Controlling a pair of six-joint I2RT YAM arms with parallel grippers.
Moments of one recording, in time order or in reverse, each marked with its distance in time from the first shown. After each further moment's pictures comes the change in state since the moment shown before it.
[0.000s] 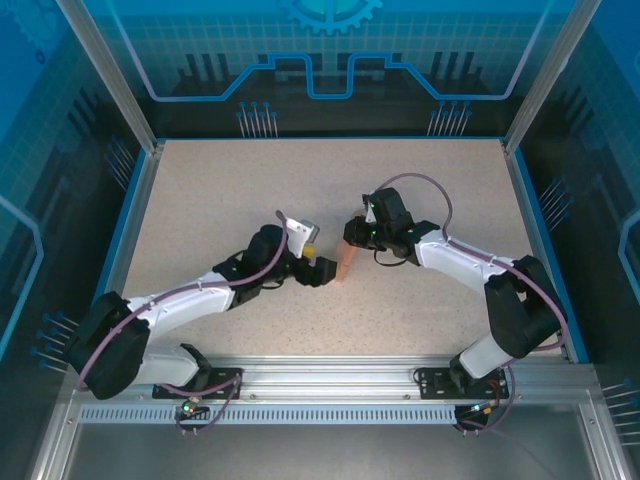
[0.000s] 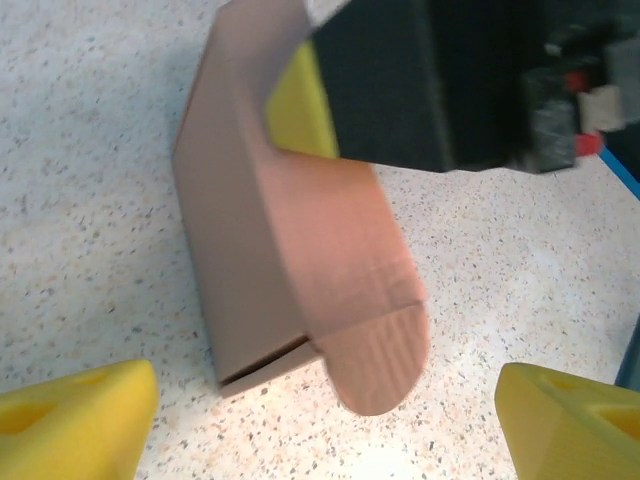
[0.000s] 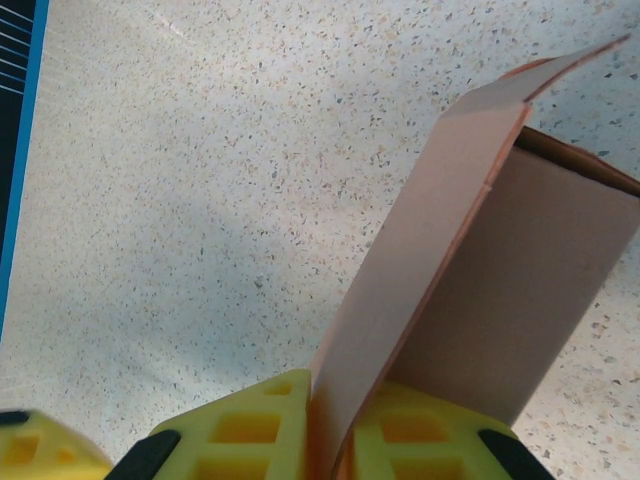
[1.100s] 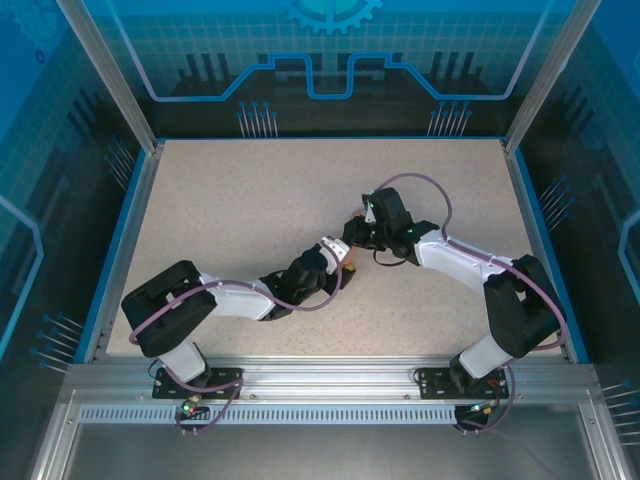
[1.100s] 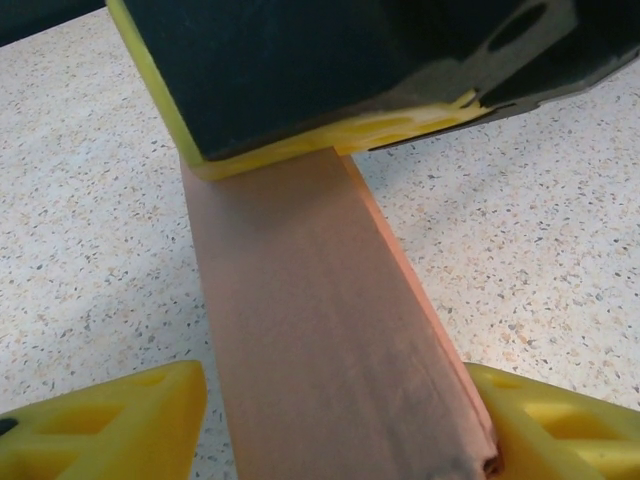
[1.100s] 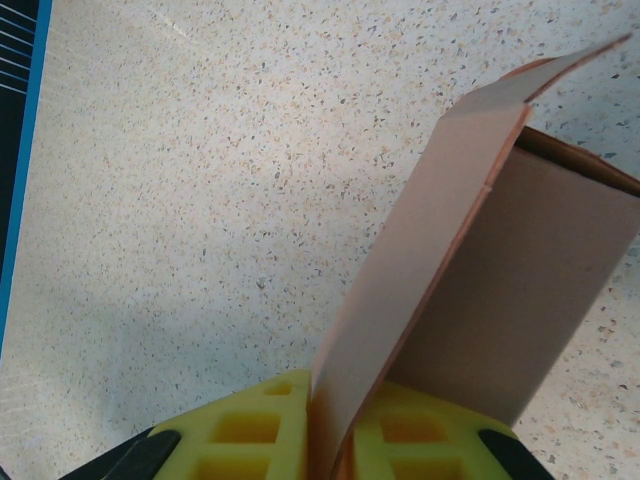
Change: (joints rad) left arm -0.212 0.346 0.002 0.395 -0.463 0.272; right arm 0.000 0.003 0.000 0.007 -0.003 0.000
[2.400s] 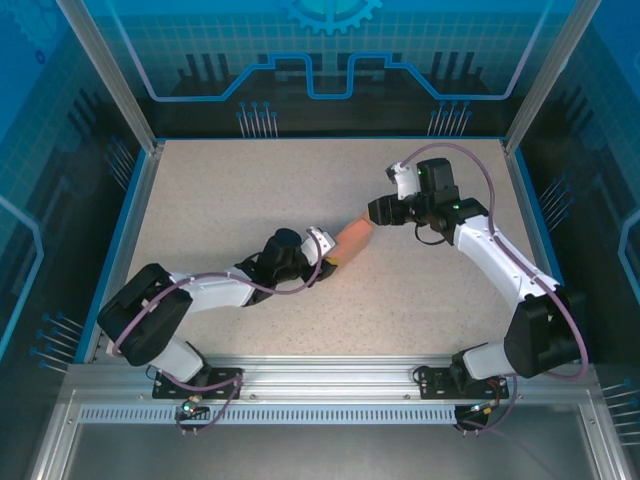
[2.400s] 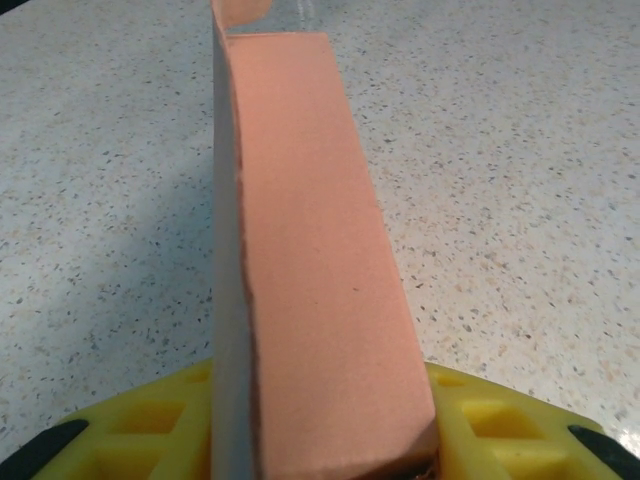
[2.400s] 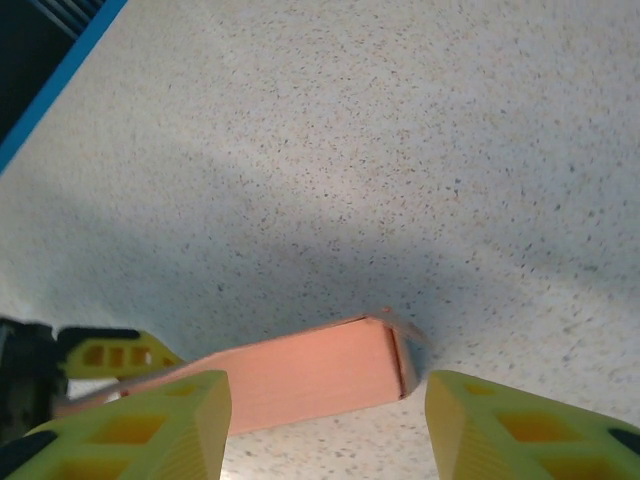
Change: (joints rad) left arm 0.227 -0.123 -0.010 -0.164 0.438 0.218; right arm -0.247 -0.145 0.161 -0.270 -0.204 -0.632
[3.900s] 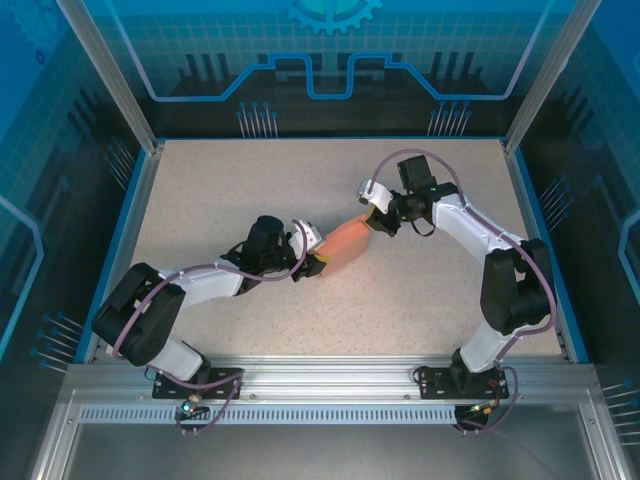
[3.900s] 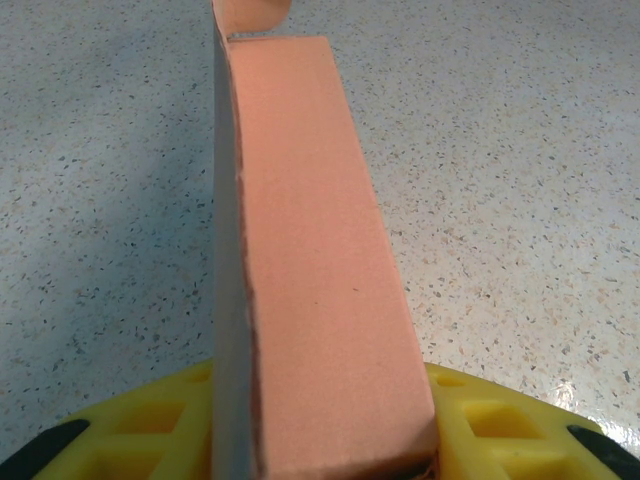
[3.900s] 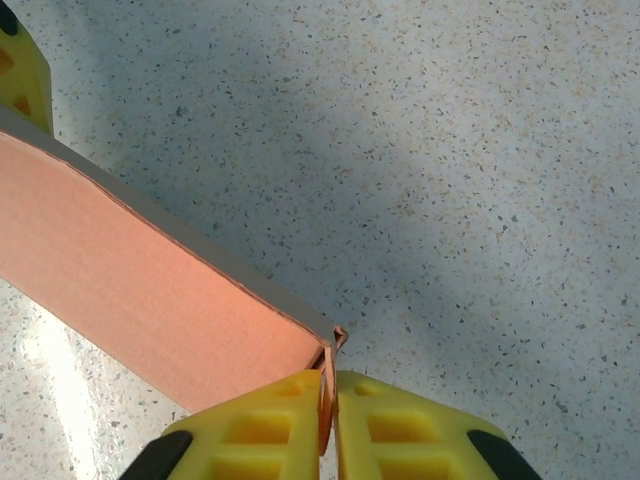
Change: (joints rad) left arm 0.142 -0.014 0.012 -0.064 0.282 0.085; right arm 0.006 0.270 0.130 -0.127 -0.074 -0.783
